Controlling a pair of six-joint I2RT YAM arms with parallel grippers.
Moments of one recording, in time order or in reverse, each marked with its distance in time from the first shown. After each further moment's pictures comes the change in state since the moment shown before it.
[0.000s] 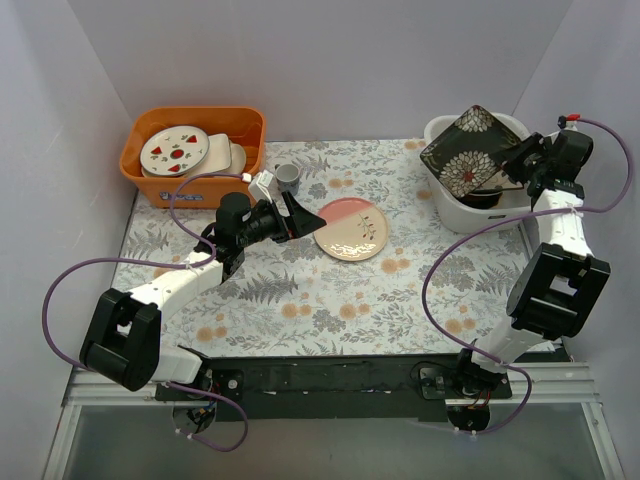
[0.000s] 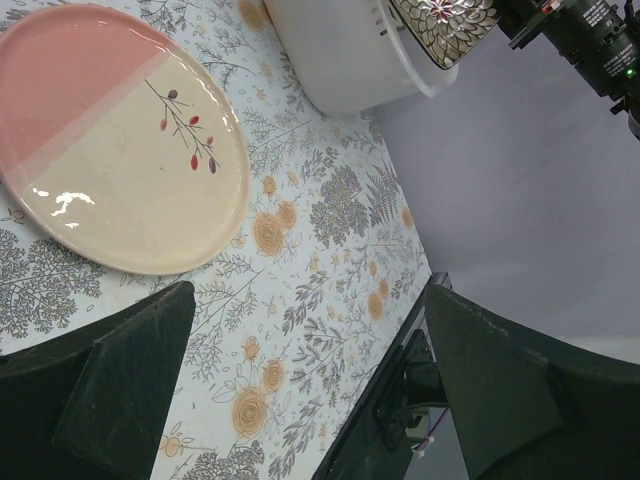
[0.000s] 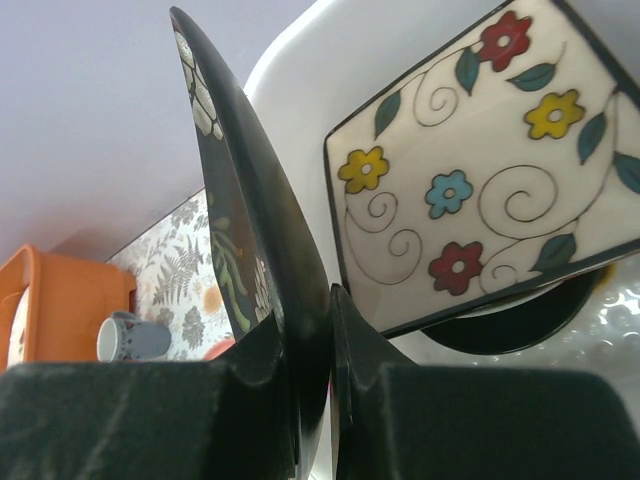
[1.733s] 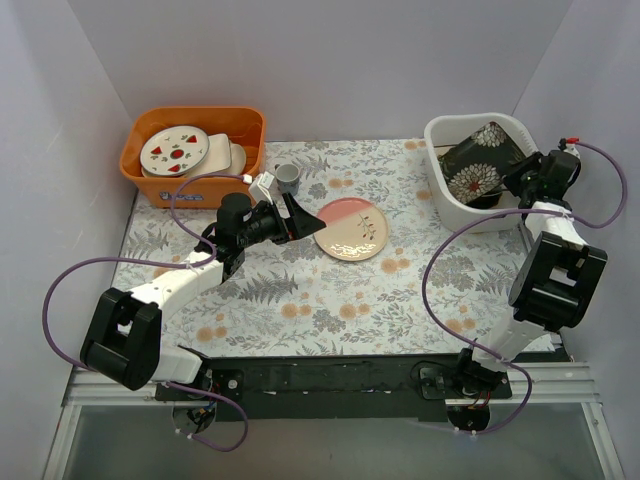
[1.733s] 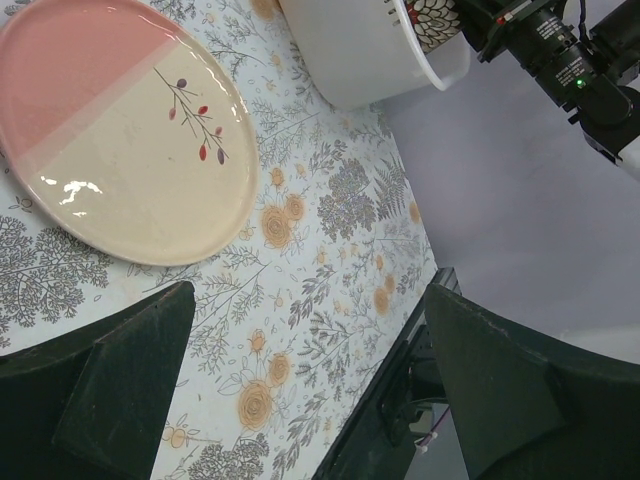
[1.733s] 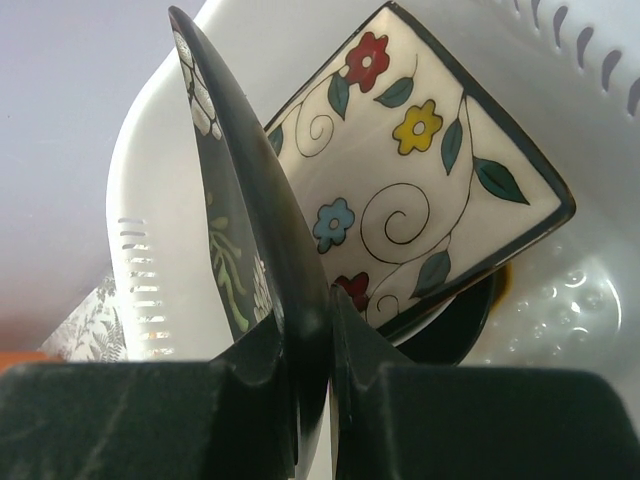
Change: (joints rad) left arm 0.000 0.005 0.000 -0.024 -0.001 0.010; right arm -0.021 0.058 -0.163 0.224 0.193 0.029
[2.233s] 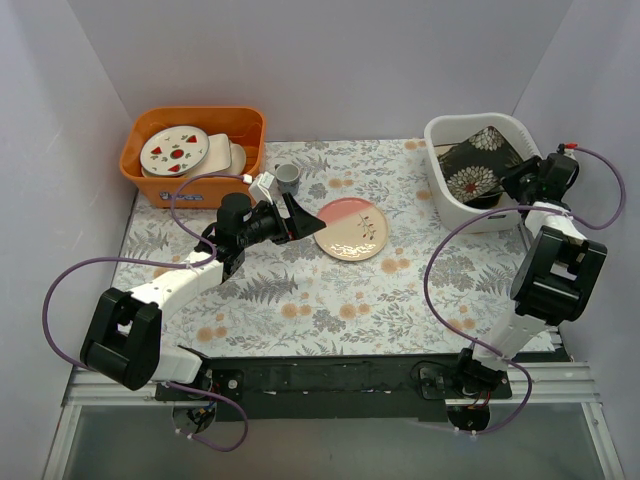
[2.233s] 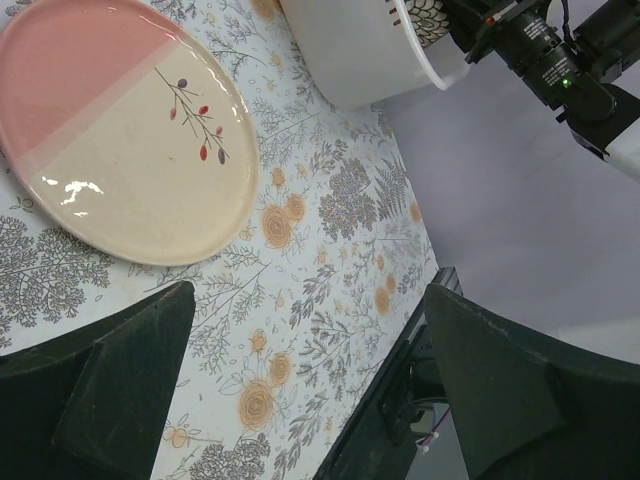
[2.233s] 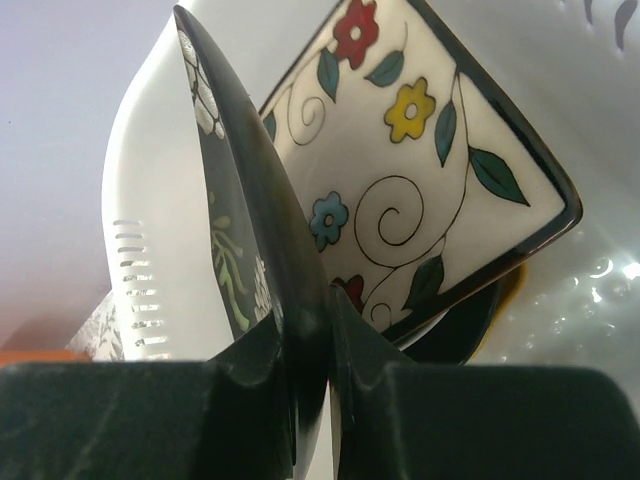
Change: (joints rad) left arm 0.000 0.000 0.000 -0.001 0.000 0.003; right arm -0.003 0.050 0.000 0.024 -0.035 0.058
